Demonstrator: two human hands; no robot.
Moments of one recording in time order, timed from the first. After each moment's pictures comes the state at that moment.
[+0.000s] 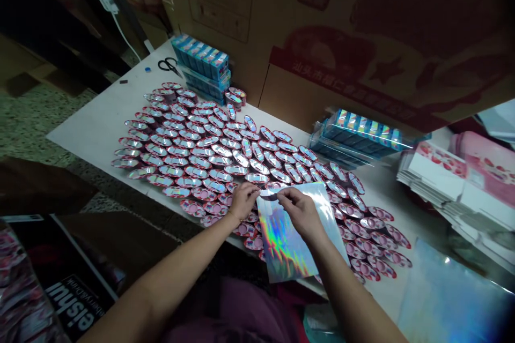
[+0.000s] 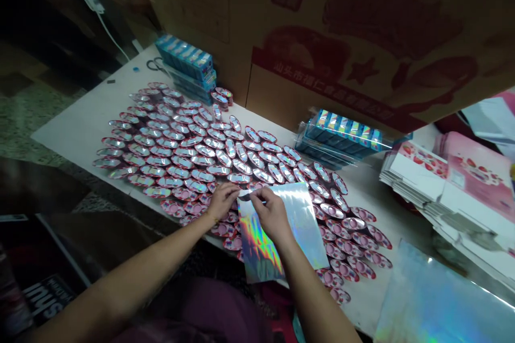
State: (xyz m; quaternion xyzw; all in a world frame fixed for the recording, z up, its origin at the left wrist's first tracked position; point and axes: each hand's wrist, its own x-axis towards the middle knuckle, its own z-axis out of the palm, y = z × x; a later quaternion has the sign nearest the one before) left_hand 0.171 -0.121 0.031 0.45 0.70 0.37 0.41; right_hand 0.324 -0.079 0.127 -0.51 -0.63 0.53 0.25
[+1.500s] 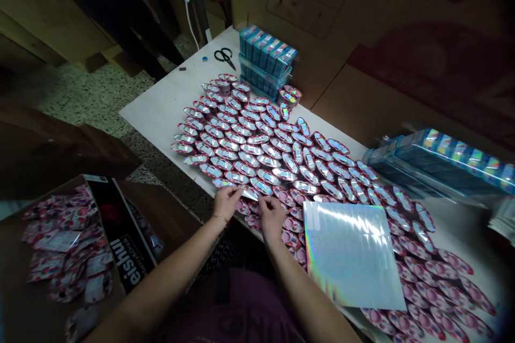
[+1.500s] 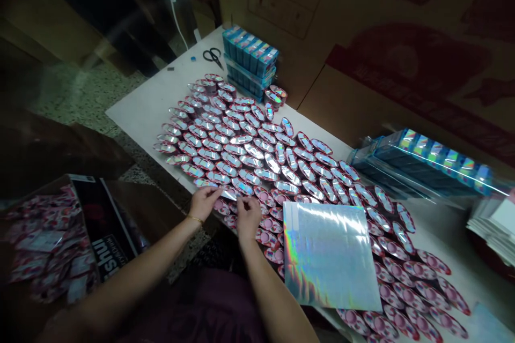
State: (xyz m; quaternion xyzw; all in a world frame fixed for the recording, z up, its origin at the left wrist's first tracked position) left_hand 0.029 -0.209 0.030 0.20 0.79 0.45 0.35; right_hand 0.156 -0.166 0.027 -0.58 -0.56 0.51 0.31
